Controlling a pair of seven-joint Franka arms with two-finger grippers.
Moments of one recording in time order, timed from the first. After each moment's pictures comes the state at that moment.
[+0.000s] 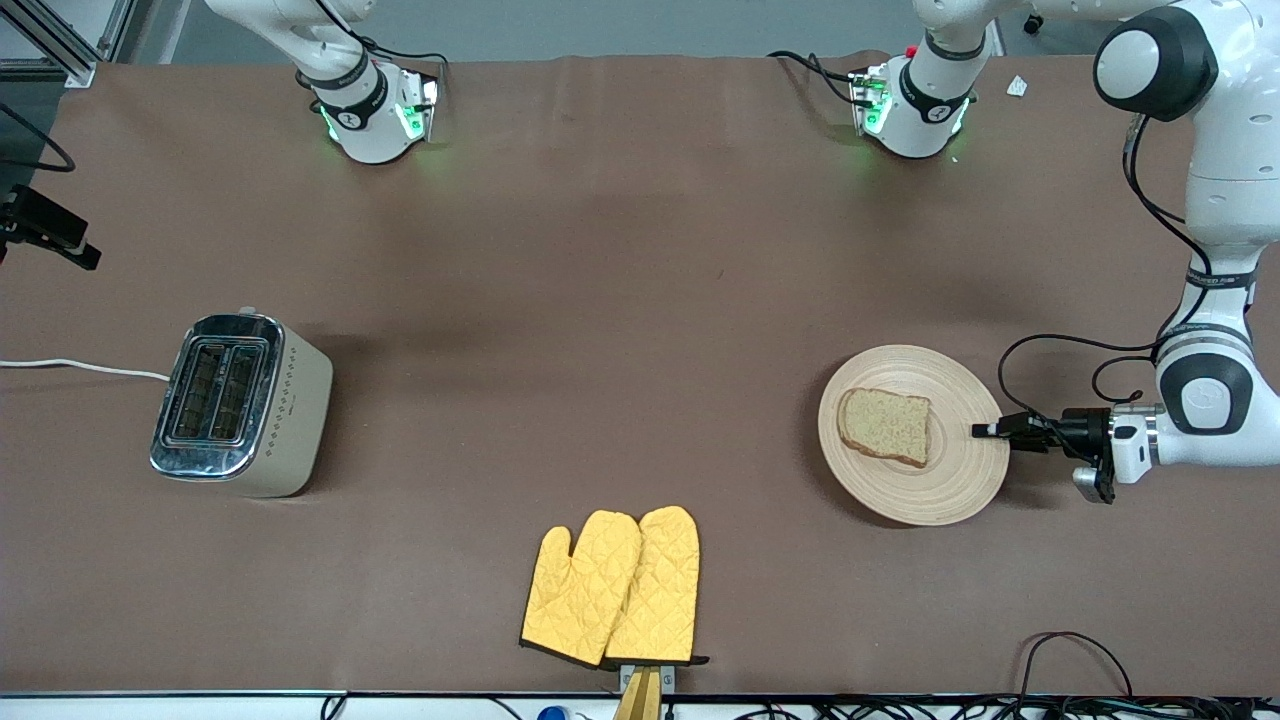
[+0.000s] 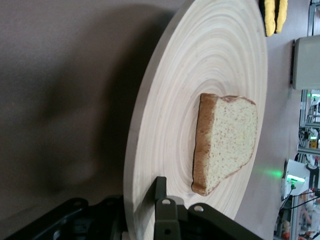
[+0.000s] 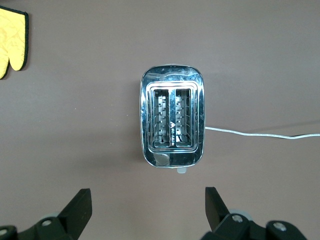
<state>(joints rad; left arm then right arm) 0.39 0.90 -0.13 -1.44 -0.66 1.78 0.88 -0.03 0.01 -0.05 -1.46 0.00 1.50 -0.02</state>
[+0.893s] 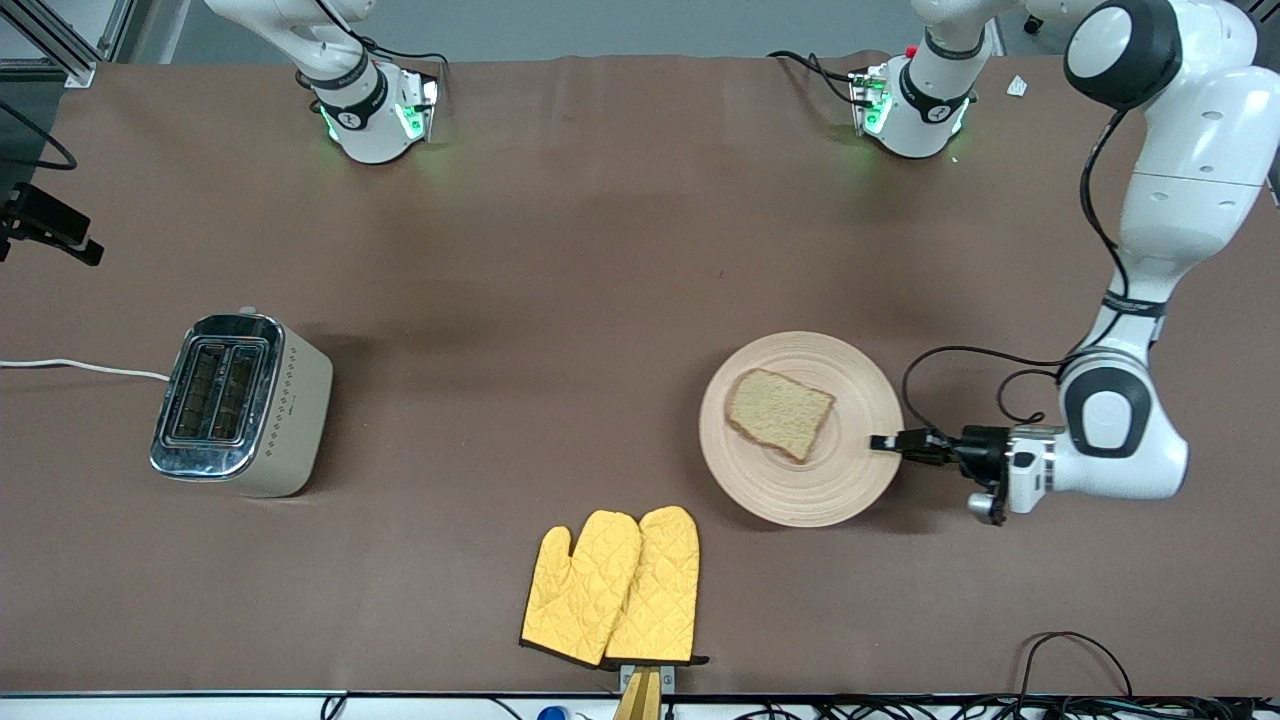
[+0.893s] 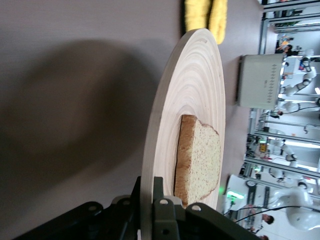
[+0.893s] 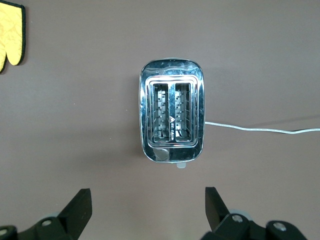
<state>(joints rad) 0.28 0.91 -0.37 -1.43 -0.77 1.86 0.58 -0.04 0.01 -0.05 -1.46 0.00 1.48 -0.02</state>
